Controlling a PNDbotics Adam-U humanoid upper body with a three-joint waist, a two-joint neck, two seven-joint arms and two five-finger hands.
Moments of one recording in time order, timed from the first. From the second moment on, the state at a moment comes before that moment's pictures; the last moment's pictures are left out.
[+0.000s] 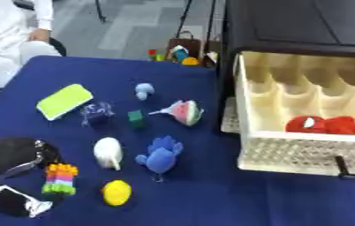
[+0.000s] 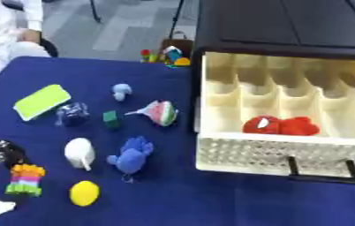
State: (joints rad) left arm -0.09 1.07 -0.10 -1.94 -0.61 -0.06 -0.39; right arm -0.38 -0.43 -0.26 -1.99 0.42 -0.45 -0.78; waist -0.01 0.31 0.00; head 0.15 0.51
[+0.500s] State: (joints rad) left arm -0.16 1.11 -0.07 -1.99 -0.53 -0.07 -0.36; right arm -0.37 -0.43 -0.26 -1.99 0.41 -0.45 -0.78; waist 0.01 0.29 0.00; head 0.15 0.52
